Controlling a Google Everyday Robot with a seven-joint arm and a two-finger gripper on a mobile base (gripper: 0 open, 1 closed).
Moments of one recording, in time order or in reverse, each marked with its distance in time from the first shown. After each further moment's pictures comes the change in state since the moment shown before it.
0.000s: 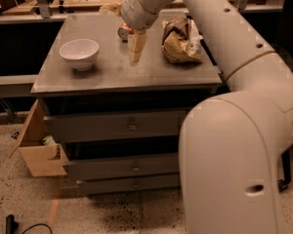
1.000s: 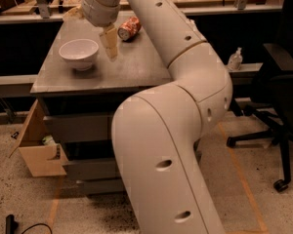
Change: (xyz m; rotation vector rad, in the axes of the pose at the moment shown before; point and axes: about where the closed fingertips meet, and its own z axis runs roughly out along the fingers) arm -0.043 -0.040 0.061 -0.183 0.075 -0.292
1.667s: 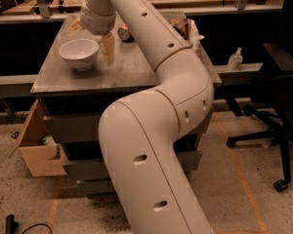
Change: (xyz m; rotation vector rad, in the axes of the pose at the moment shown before) arm 0.017 0.004 0.035 -0.072 0.030 -0.003
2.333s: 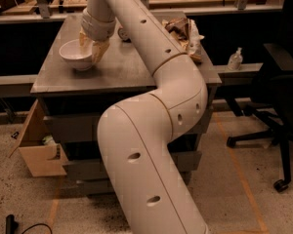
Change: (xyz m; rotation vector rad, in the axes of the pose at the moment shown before) arm -0.002 0.004 0.022 -0.016 -0.057 0.026
